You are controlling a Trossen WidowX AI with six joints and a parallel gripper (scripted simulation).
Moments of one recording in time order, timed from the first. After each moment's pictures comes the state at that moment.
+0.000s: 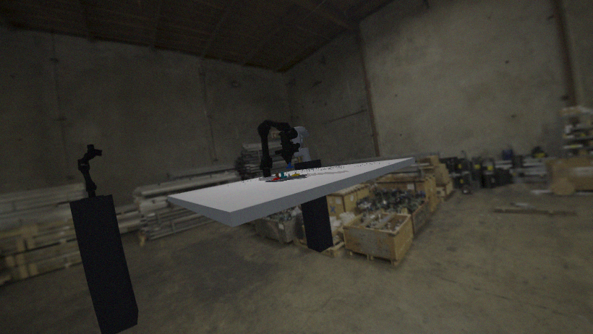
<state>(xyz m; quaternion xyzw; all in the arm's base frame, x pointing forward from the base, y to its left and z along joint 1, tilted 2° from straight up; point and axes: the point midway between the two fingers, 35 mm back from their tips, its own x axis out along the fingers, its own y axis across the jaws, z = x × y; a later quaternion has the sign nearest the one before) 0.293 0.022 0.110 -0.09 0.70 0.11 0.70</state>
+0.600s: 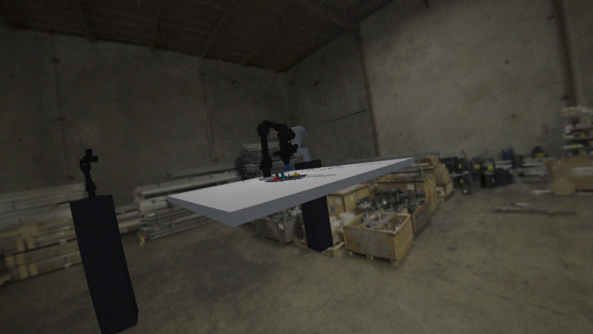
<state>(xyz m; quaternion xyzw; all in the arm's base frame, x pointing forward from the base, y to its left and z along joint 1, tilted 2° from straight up) 0.288 0.009 0.104 -0.09 0.70 0.11 0.70</state>
